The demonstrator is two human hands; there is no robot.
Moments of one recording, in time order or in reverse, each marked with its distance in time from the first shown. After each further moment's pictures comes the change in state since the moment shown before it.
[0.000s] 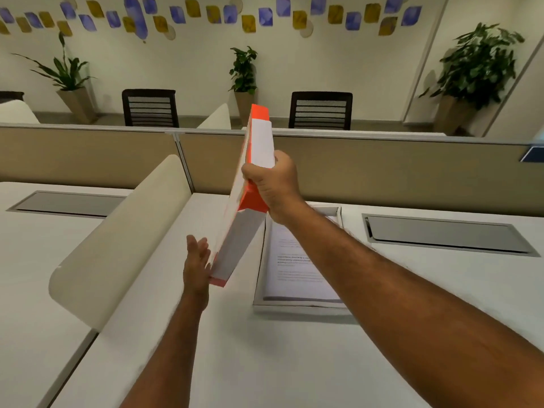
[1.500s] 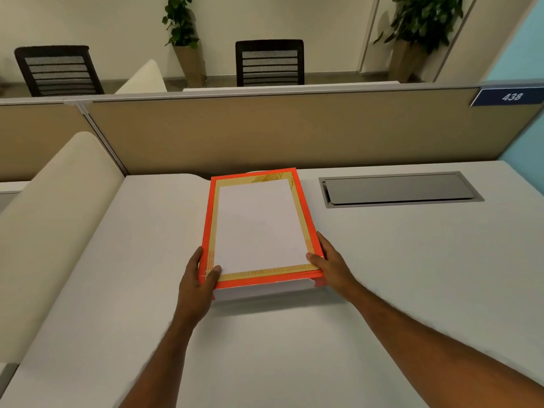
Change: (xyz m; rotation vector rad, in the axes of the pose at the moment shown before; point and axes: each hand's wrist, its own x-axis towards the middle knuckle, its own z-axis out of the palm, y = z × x) left_hand -0.001 -0.110 0.052 0.557 -0.233 0.102; right_hand -0.039 0.248 -0.242 -0.264 -0.062 0.355
